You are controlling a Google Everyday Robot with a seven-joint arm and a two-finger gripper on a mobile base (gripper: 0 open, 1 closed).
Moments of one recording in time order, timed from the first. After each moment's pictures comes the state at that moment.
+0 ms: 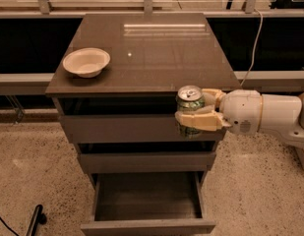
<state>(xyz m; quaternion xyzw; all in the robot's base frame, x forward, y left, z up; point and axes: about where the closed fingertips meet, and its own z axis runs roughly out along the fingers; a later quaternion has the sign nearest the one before) 0.491 -0.095 0.880 -0.44 0.64 0.36 0.52</state>
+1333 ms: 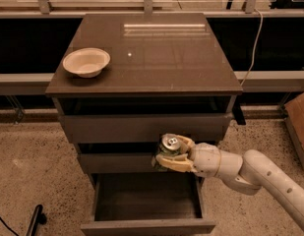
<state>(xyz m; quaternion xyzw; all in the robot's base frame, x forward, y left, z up) 0.490 -0.053 0.709 -0.40 0.51 0.47 0.60</state>
